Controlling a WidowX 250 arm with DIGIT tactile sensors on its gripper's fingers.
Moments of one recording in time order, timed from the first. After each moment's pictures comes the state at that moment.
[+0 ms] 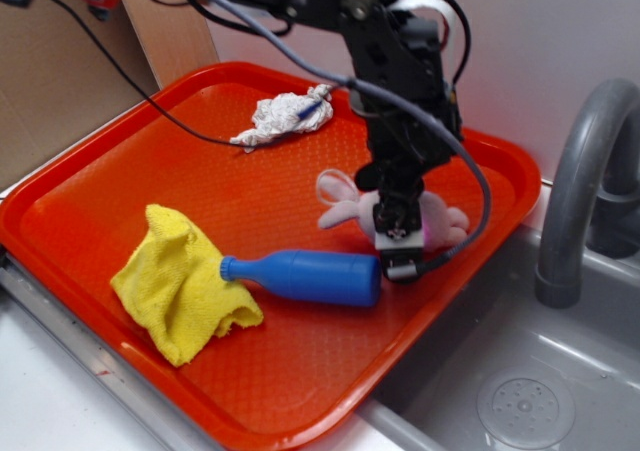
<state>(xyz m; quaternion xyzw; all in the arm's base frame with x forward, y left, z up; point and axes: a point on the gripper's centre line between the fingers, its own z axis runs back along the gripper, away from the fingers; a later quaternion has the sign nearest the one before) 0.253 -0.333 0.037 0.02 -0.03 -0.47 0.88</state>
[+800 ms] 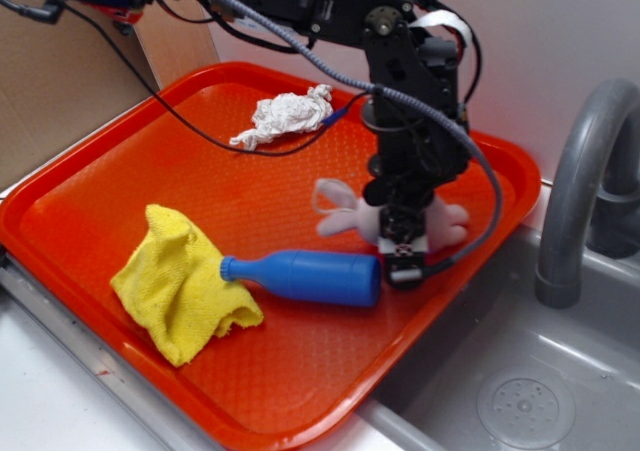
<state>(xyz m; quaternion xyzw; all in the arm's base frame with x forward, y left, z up) 0.251 -0.318 0.039 0.03 0.01 -0.42 0.91</state>
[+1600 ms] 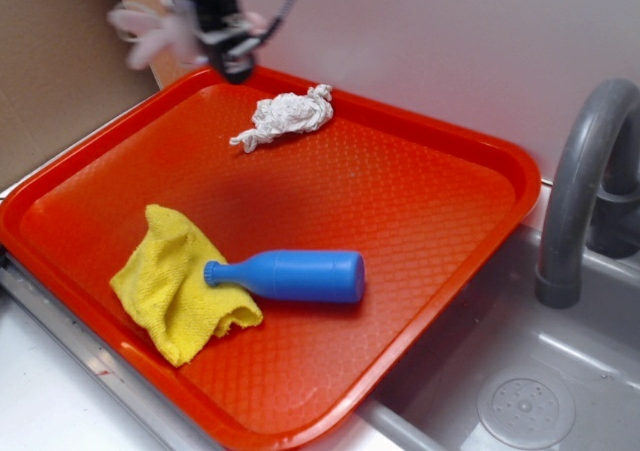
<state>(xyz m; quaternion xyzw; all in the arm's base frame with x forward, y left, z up) 0.232 -0.157 0.171 0.03 -0.02 -0.10 0.99</state>
